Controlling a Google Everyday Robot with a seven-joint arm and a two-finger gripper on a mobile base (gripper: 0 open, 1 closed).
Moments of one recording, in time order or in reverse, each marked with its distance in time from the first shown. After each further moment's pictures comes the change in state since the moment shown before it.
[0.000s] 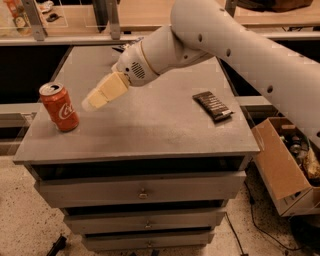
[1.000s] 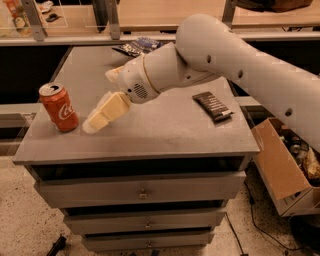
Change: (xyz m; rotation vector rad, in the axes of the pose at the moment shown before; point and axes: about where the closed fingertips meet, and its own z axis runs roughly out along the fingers) arm 0.009 0.036 0.005 -0.008 -0.077 -0.176
